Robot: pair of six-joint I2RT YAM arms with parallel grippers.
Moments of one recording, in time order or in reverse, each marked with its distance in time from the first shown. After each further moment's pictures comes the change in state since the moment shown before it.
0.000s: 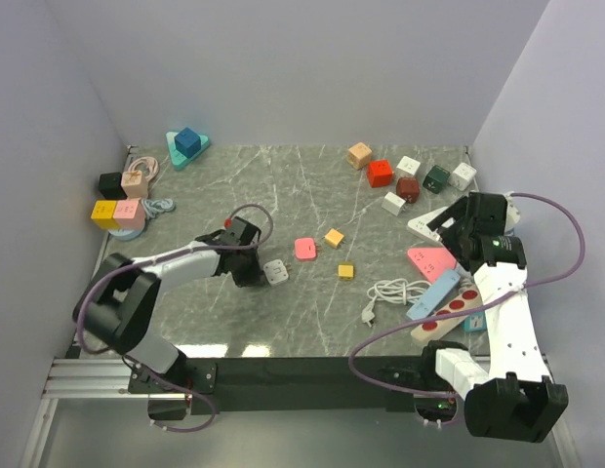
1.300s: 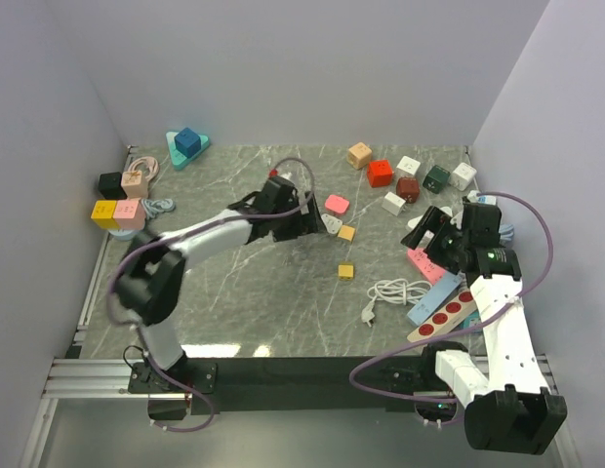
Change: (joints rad) left arm -0.109 0.347 0.486 0.166 0.068 0.046; right arm 0.019 -0.074 -0.122 0.043 -0.388 -0.273
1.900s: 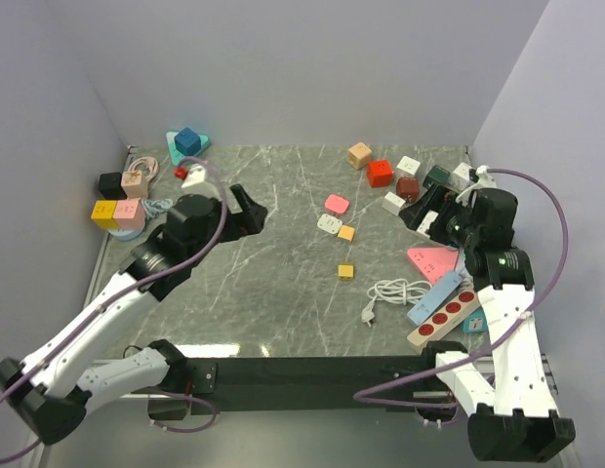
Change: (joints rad) left arm -0.002 -0.856 -0.231 -0.201 -0.376 0.114; right arm 0.048 -0.030 0.163 0.099 -0.057 -0.032
